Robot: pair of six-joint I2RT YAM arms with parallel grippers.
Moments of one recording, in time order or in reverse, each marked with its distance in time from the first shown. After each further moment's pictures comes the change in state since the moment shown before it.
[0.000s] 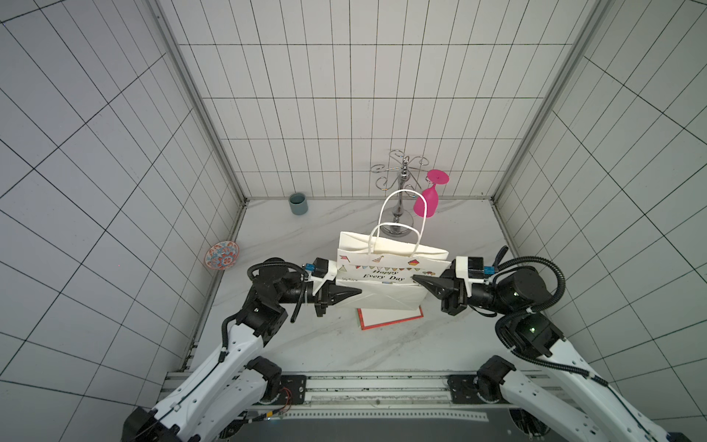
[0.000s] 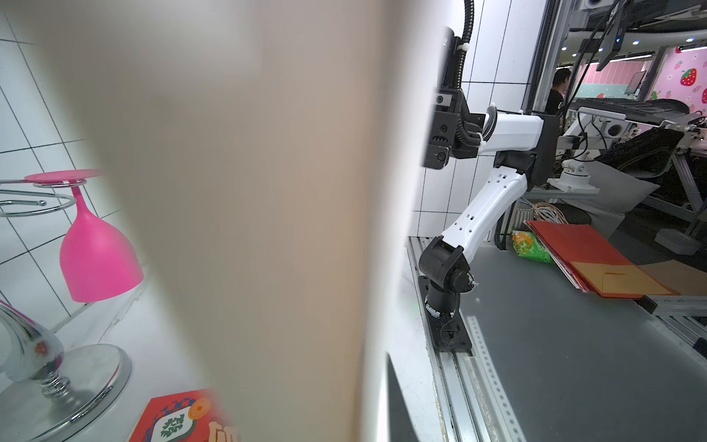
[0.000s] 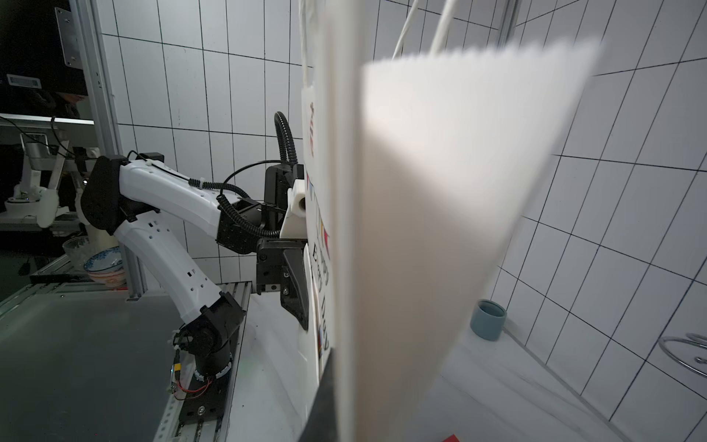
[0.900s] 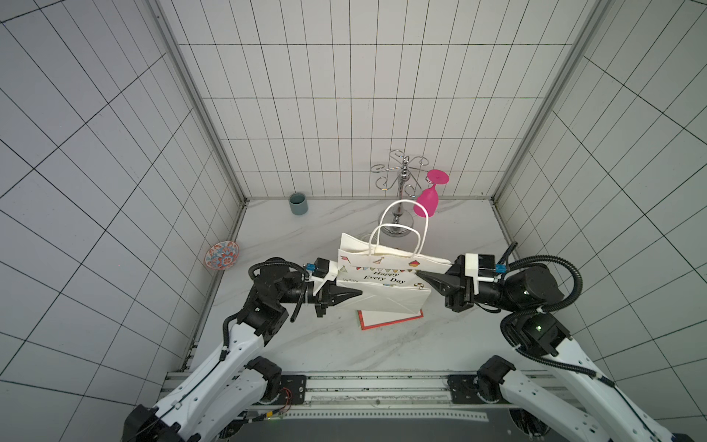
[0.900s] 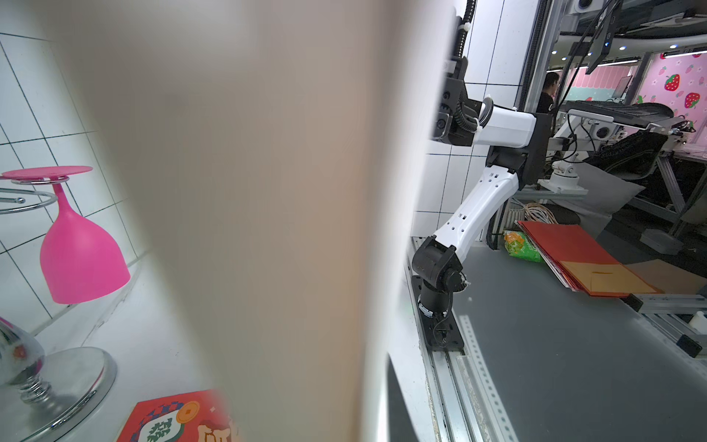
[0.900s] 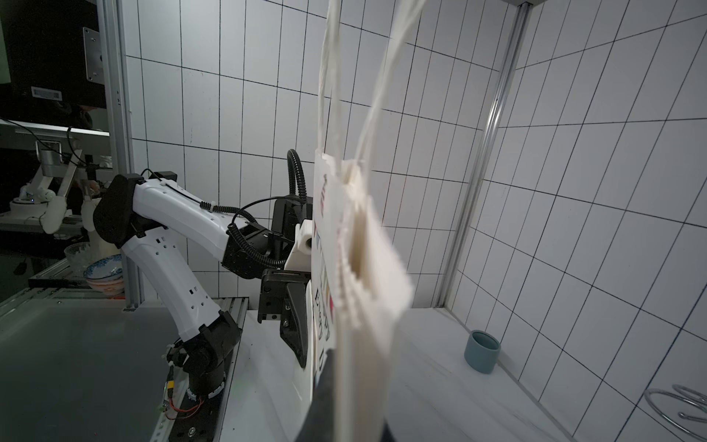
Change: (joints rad) left arm 0.001 0.009 -0.001 0.012 0.019 -0.008; right arm 0.000 0.019 0.078 0.013 -0.019 -0.009
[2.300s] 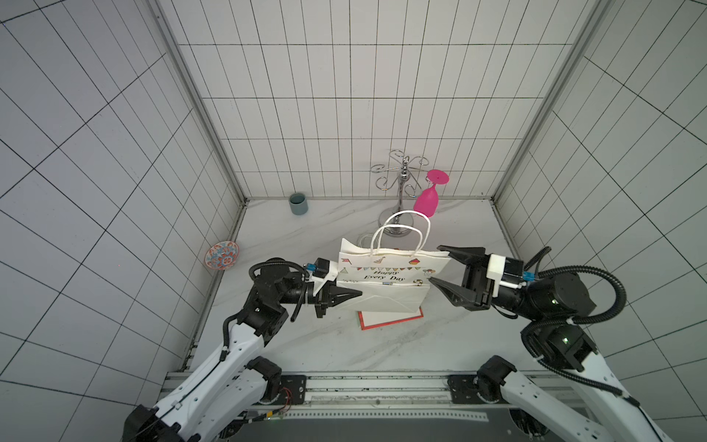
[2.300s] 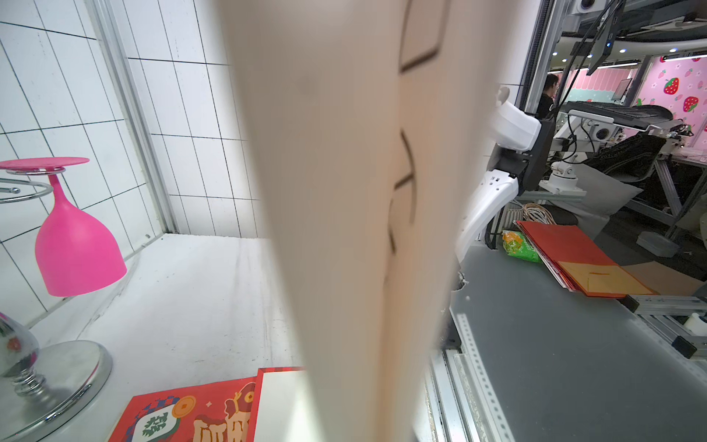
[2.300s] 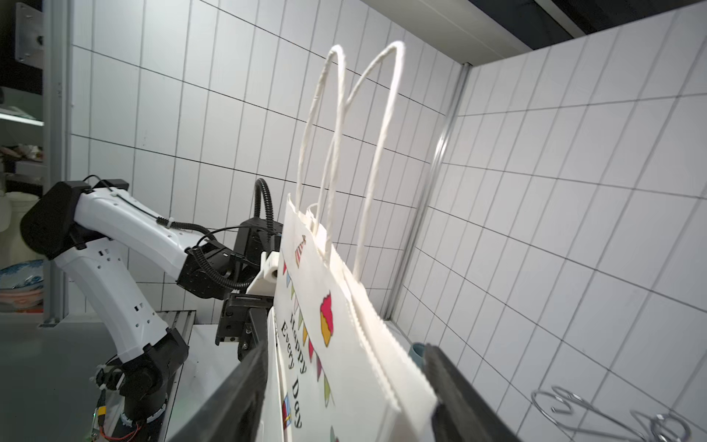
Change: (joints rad) left arm -0.001 -0.009 -0.005 -0.011 -0.004 -0.011; right arm 0.000 -0.119 0.098 -0.207 0.209 -0.129
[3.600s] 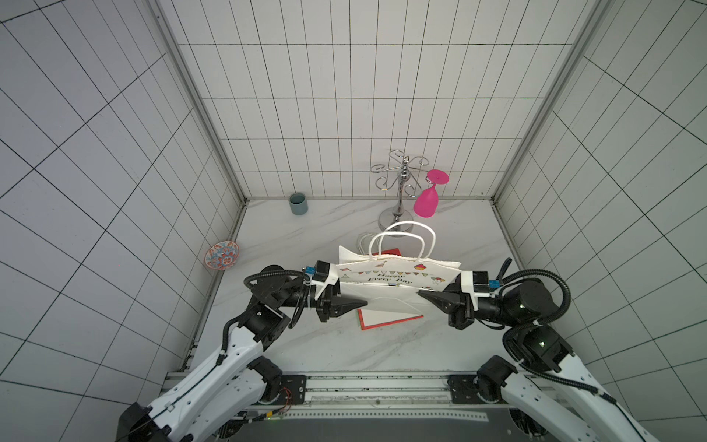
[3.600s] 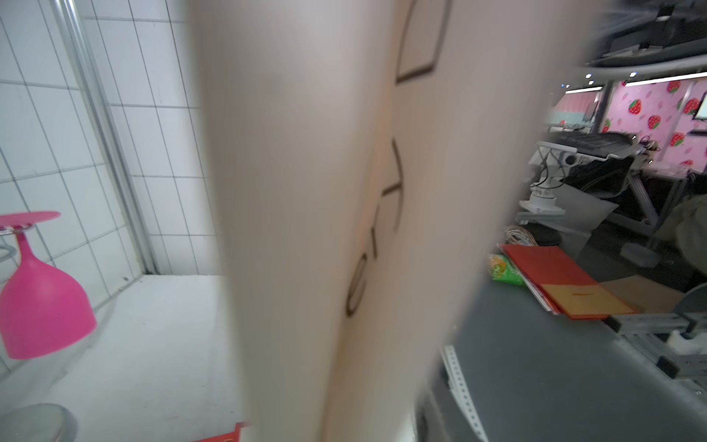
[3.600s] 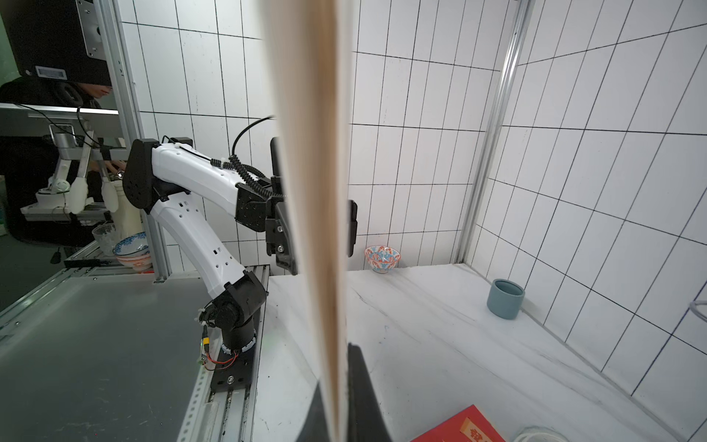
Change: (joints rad) left arm -0.099 -0.021 0.002 0.143 -0.062 -0.137; right arm 0.000 -0.024 -0.240 0.079 -0.215 0.135
